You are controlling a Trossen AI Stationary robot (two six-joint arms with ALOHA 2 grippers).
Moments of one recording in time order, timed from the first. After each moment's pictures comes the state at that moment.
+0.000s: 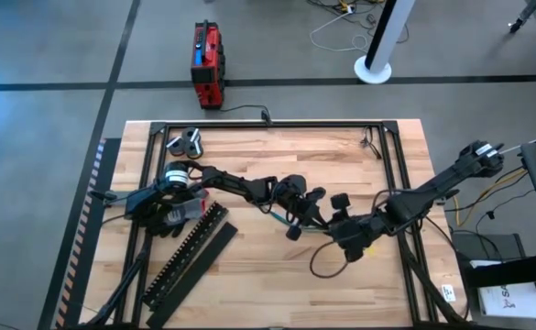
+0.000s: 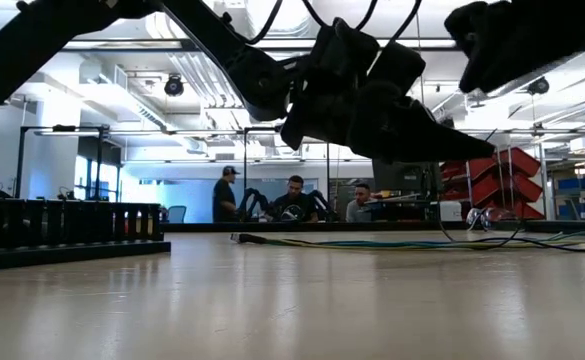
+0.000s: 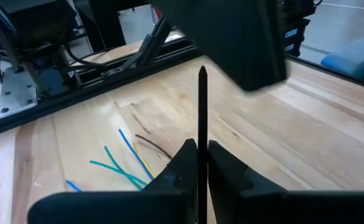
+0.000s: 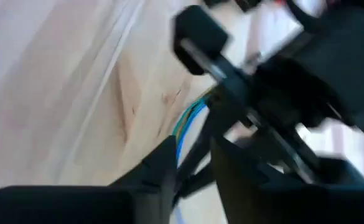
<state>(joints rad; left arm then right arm) 0.04 2.27 1.53 0.42 0.54 0.31 0.50 1.28 0.84 -0.54 0.39 0.00</state>
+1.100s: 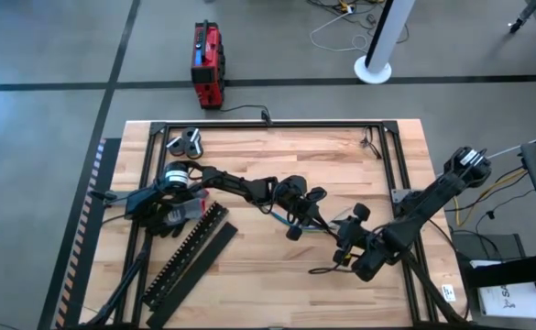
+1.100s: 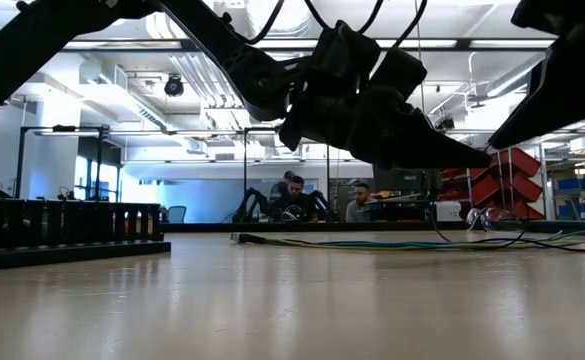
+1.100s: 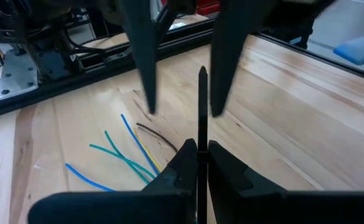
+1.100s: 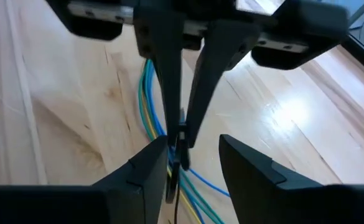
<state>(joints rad) 0.04 2.27 1.53 0.38 0.51 0.30 0.73 1.49 0.75 -0.60 0.87 0.98</state>
